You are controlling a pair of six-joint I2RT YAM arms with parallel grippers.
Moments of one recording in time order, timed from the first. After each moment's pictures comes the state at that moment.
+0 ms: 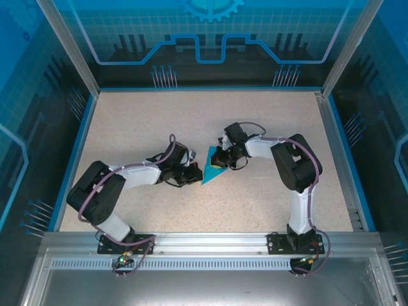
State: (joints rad) left arm -0.53 1.60 0.72 -0.04 0.49 -0.83; right arm 0.49 2.02 1.17 -0.31 -0.59 0.69
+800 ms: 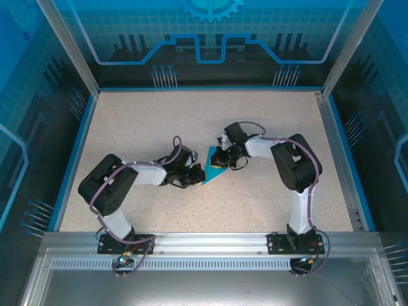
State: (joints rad) left arm -0.56 1.72 0.70 0.10 0.43 -0.88; right arm 0.49 2.02 1.18 -0.31 -0.59 0.64
